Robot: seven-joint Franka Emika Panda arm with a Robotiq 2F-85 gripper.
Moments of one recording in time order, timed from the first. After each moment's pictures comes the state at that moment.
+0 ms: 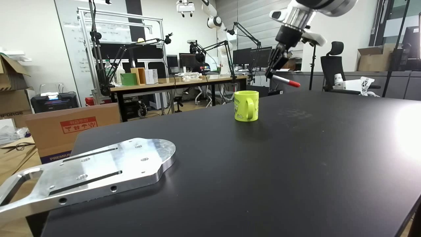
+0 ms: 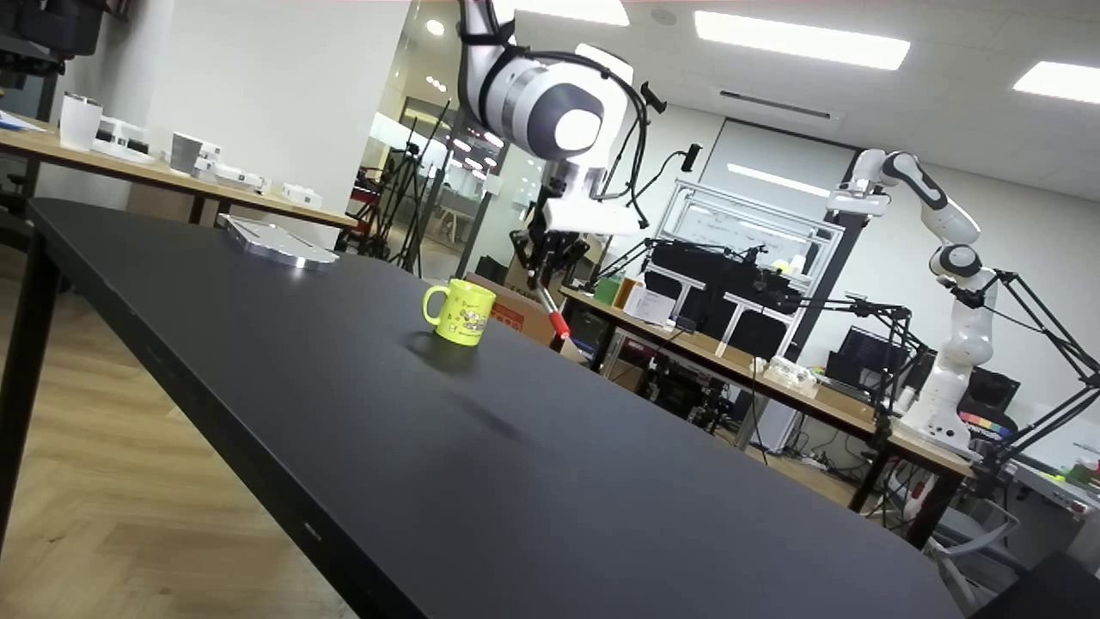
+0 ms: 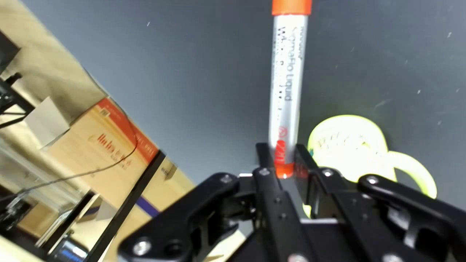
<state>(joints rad) -0.26 0.66 0.28 -1.69 0.07 2.77 -1.16</state>
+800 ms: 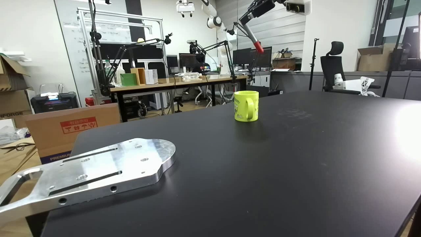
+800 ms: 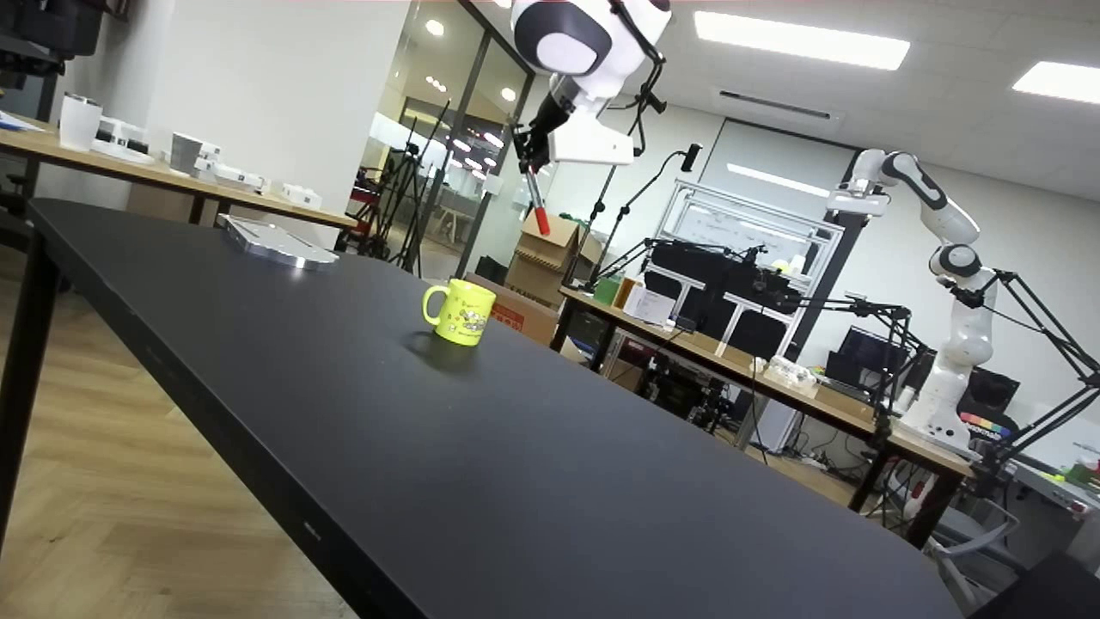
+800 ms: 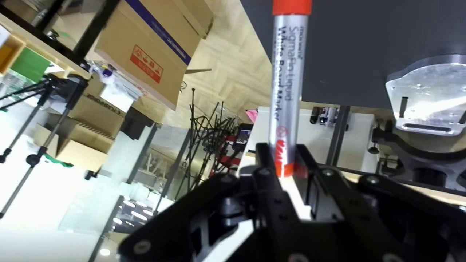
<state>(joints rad) -0.78 0.70 1.02 -1.73 0.43 2.79 -1.72</state>
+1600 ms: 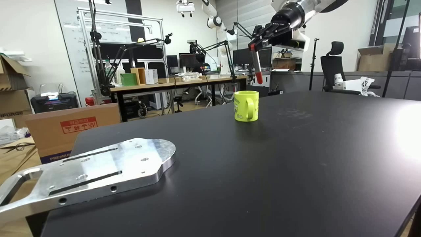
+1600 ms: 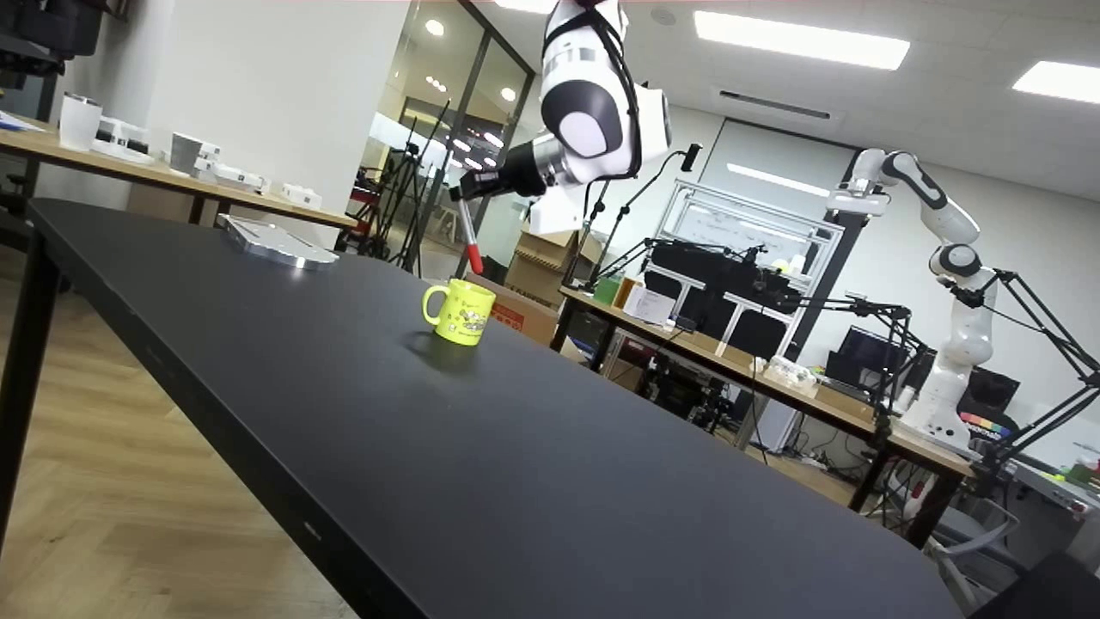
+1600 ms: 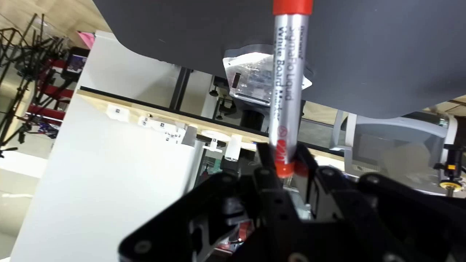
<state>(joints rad) -0.77 0.89 0.94 -1.60 0.45 2.19 -2.13</state>
